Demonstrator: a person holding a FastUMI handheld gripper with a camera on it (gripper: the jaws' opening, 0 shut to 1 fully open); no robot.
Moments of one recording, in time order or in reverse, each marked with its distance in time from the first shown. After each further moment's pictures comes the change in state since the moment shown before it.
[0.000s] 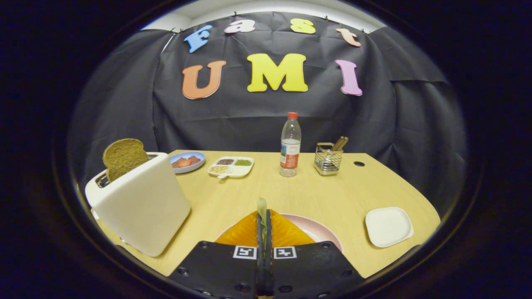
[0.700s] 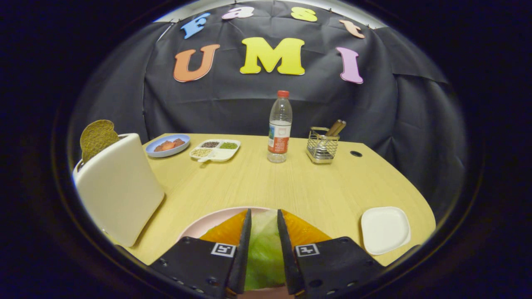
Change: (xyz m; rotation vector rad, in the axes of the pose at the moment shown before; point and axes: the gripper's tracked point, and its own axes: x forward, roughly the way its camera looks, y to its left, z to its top) arm 0.021 -0.028 -0.014 -0.026 0.098 -0.035
